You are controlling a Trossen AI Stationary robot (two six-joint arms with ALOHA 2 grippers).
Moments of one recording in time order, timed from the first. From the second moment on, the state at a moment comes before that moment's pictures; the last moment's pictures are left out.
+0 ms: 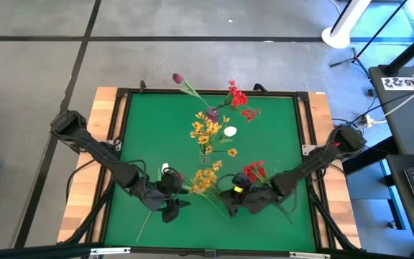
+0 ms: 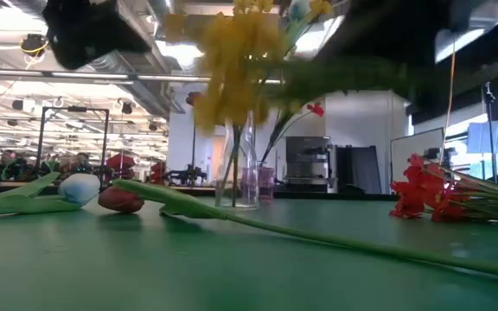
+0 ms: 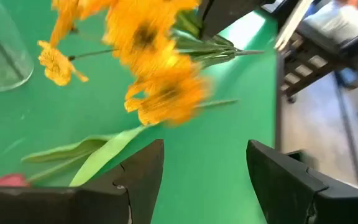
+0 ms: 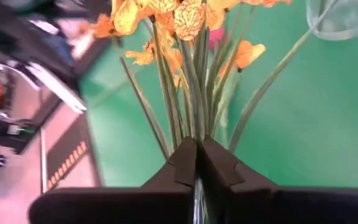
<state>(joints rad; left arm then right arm) -0.62 1.48 0.89 -0.11 -0.46 -0.91 0.59 1.67 0.98 0.05 0.53 1.18</state>
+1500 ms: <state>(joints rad) -0.49 1.61 1.09 0.61 -0.53 -0.27 0.62 1.46 0.98 0.76 0.79 0.23</state>
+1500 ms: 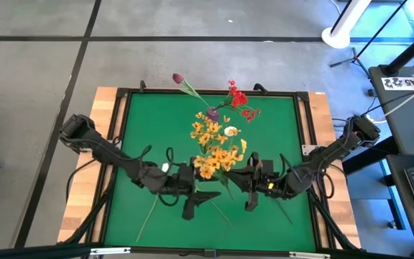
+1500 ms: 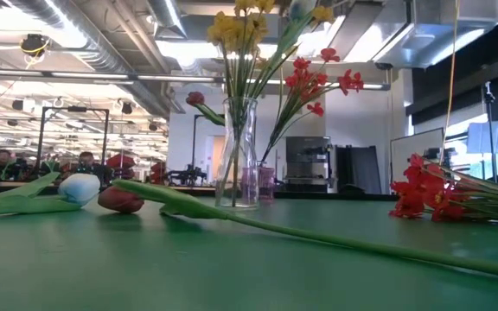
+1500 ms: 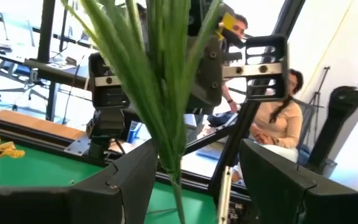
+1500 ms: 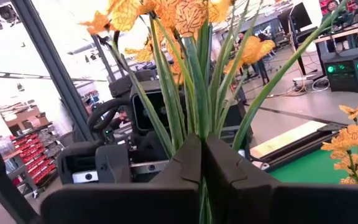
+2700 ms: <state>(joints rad) -0.43 1.65 1.09 0.67 -0.53 -0.26 0.61 1.46 0.98 0.76 0.79 0.23</state>
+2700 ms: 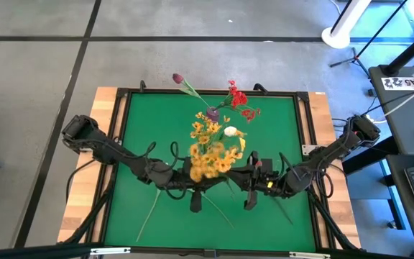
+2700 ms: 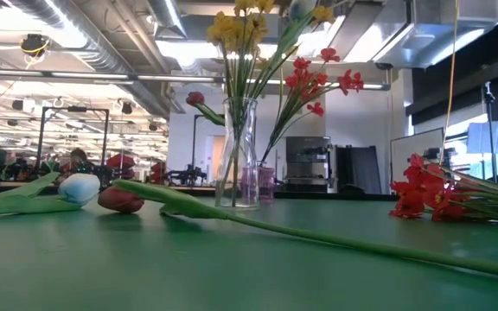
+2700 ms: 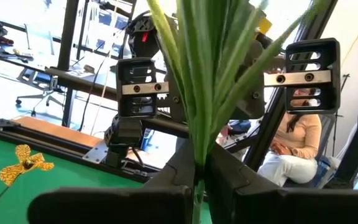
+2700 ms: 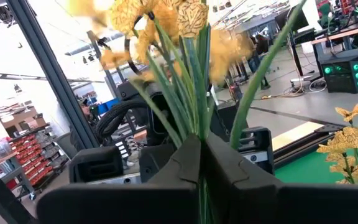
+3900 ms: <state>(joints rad) -0.84 1.29 1.02 0.16 -1.41 -0.04 0.63 1.32 0.98 -0.02 0.81 0.46</state>
